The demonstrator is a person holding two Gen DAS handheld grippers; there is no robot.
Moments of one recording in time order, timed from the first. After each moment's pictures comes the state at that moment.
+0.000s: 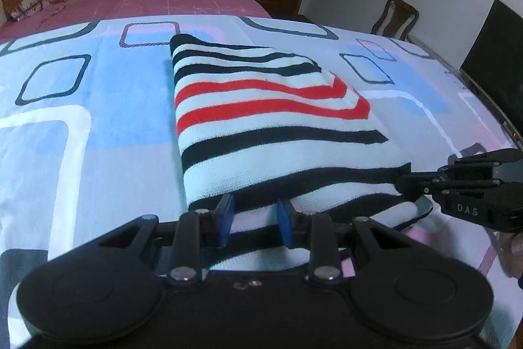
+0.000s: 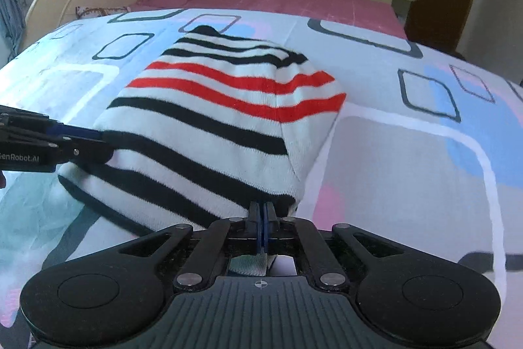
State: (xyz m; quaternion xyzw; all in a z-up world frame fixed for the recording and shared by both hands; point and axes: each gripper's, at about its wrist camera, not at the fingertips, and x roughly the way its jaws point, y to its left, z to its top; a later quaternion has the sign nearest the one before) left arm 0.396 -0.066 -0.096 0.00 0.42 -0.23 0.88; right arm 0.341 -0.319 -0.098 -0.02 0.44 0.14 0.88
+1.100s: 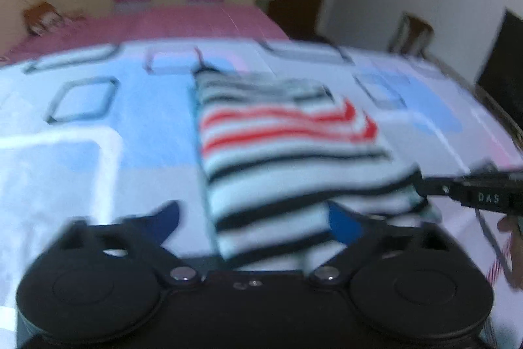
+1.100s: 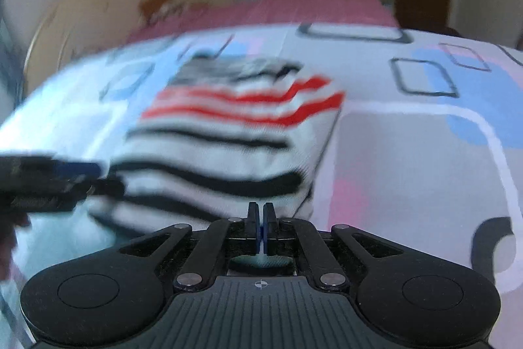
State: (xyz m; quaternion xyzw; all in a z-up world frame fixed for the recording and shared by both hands) left arm 0.389 -0.051 -0.068 -0.01 0.38 -0.19 0.90; right arm 0.335 -0.342 -0.072 0.09 0.41 0.11 0.90
